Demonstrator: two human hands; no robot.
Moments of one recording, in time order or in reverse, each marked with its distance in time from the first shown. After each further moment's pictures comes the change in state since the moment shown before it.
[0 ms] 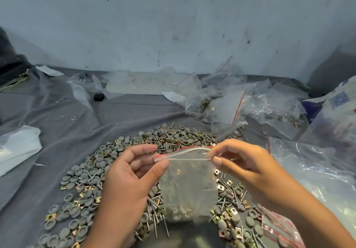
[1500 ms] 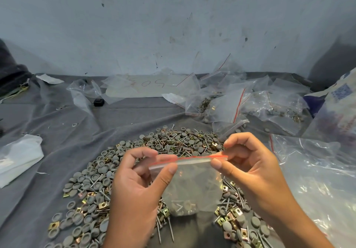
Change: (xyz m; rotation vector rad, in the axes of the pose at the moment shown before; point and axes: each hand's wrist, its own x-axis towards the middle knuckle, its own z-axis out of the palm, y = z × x) left_hand -0.007 0.006 0.018 -0.065 -0.013 0.117; right_hand -0.007 0.003 0.026 0.551 0.263 -0.039
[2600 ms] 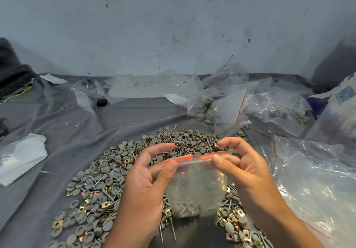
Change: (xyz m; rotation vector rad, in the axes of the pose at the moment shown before) left_hand -0.001 0.002 -0.001 -0.036 -0.153 -0.137; right_hand 0.001 0.011 0.011 0.168 0.033 0.154
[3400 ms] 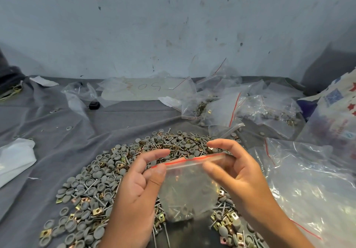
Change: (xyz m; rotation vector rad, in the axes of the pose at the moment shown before) left_hand -0.001 -0.006 -0.004 0.117 -0.030 0.013; right_hand -0.003 -0.002 -0.004 -0.225 -0.034 -0.079
